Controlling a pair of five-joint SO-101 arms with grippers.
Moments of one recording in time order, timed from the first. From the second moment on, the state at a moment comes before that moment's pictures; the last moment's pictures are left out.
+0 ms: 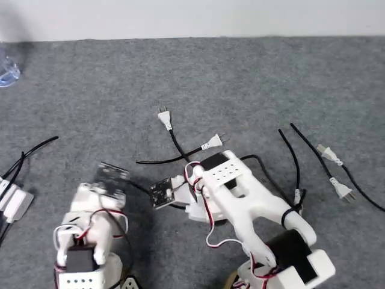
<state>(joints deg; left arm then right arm) -9.8 -102.3 92.1 61.5 -15.2 -31.6 -6.0 40.3 68.7 69.8</state>
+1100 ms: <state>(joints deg) -3.3 -102.3 95.3 58.2 -17.9 -32.1 -7.6 40.9 67.6 68.6</state>
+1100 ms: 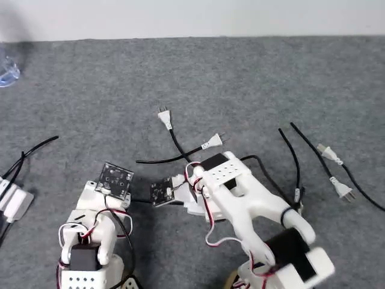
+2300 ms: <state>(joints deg) -3.3 -102.3 97.1 56.3 -18.8 -20.1 17.2 -4.2 59.4 52.7</state>
